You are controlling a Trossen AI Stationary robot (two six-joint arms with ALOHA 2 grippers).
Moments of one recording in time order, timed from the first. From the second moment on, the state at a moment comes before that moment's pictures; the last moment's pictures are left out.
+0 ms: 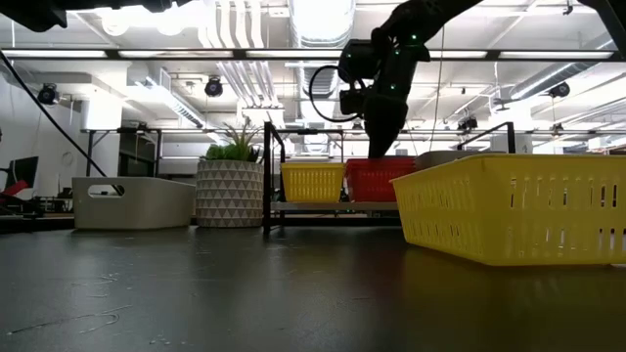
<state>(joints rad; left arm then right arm) -0.08 0.80 0.48 0.59 -0.24 0.77 -0.46 1.85 1.52 -0.91 -0.09 -0.31</state>
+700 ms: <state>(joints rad) -0.08 0.80 0.48 0.59 -0.24 0.76 -0.28 1.49 1.22 -0.47 -0.09 -0.25</state>
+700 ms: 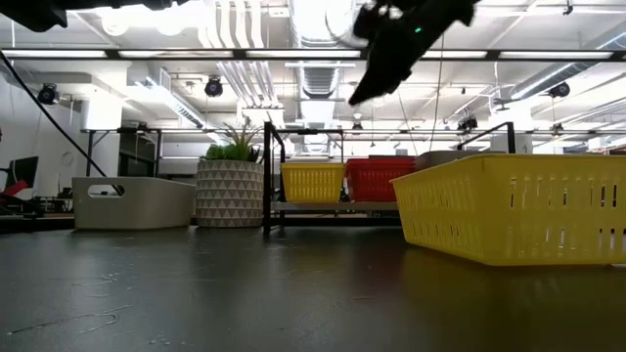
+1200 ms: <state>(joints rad) -0.08 0.88 0.48 0.59 -0.24 0.60 -0.15 1.21 0.69 0.28 -0.16 -0.17</state>
